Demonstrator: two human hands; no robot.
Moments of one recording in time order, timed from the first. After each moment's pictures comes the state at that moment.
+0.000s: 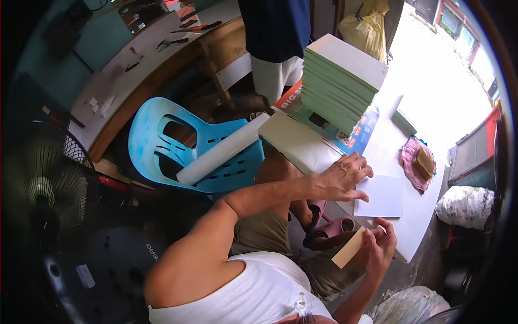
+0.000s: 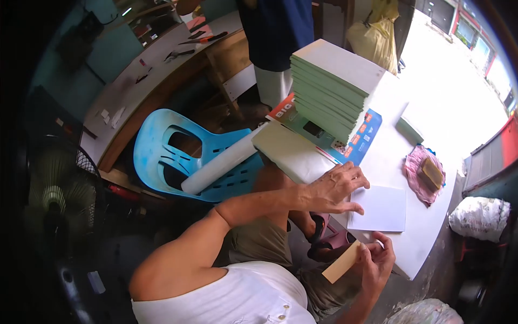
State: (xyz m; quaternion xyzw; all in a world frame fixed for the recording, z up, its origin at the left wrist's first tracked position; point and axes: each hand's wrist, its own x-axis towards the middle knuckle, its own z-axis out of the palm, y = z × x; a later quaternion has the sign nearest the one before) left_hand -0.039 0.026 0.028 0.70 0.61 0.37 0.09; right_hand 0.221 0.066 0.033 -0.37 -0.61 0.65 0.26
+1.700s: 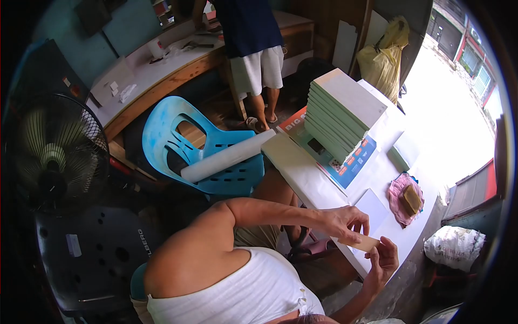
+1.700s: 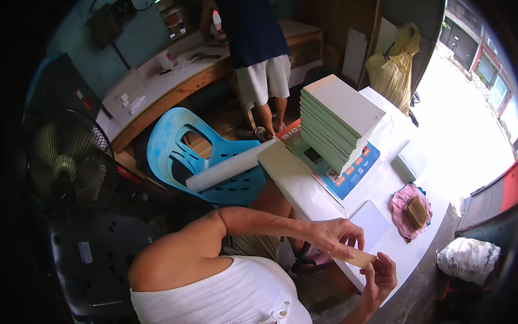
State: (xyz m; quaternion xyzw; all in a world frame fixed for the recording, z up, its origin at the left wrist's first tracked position) left_hand 0.004 0.036 0.061 0.56 0.45 0.47 0.51; right_hand 0.235 0.120 0.070 -0.29 -0.66 0.60 0.34
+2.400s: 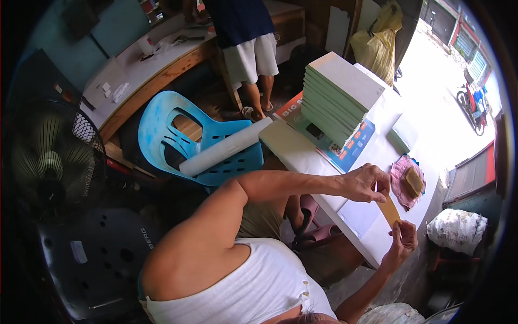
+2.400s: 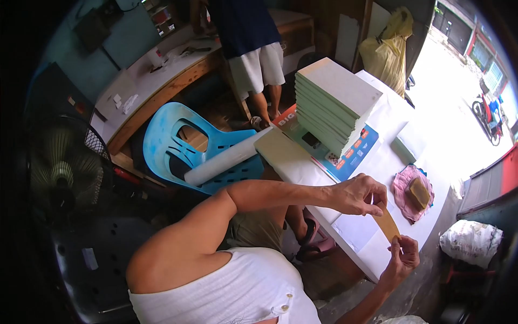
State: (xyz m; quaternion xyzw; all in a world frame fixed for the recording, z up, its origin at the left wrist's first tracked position) left_hand -0.017 0.083 0.089 0.61 0.49 0.52 0.36; right_hand 0.241 0.163 0.055 -0.32 -0.68 0.49 0.43
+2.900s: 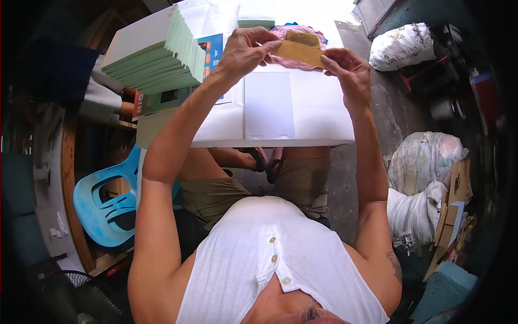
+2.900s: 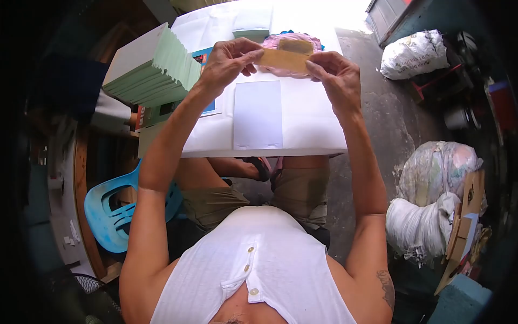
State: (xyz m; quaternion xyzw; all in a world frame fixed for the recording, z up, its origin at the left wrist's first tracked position) left_hand -0.027 0.170 0.092 0.58 0.53 0.49 0.37; right_hand 0.228 0.224 0.073 -0.33 -0.63 0.51 0.49
